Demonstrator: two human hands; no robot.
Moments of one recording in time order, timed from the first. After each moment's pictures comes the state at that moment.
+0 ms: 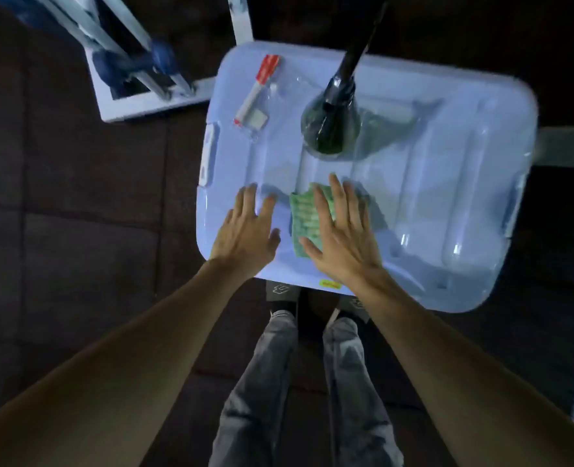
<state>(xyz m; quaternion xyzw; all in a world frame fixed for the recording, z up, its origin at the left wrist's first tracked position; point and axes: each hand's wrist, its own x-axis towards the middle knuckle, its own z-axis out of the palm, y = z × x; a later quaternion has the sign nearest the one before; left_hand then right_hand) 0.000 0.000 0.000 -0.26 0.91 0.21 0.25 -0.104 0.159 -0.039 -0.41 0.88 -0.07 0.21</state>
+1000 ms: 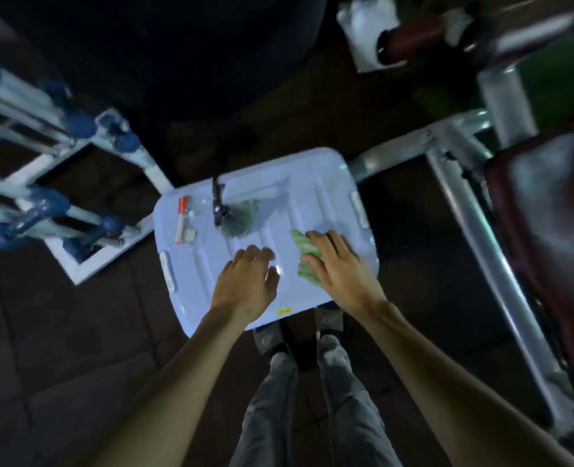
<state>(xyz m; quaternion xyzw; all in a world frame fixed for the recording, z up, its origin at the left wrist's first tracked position) -0.087 0.062 0.207 -0.08 0.94 0.24 0.24 -0.135 0.258 0.183 -0.25 0.93 -0.26 0.09</state>
